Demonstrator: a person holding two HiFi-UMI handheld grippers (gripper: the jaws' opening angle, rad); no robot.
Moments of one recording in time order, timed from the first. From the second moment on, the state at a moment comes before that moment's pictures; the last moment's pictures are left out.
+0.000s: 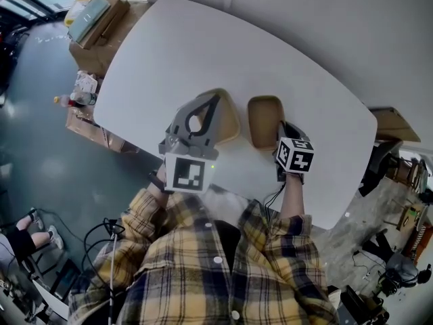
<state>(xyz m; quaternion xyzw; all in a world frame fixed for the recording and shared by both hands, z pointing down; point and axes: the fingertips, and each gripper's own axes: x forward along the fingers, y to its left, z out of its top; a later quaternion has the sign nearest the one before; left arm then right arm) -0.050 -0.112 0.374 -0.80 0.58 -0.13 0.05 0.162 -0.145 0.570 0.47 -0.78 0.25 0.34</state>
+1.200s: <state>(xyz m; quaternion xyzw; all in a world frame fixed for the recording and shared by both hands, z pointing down) -0.055 -0.124 0.376 -0.79 0.59 -0.13 0.04 0.163 -0.140 0.586 0.49 -0.75 0.17 0.41</state>
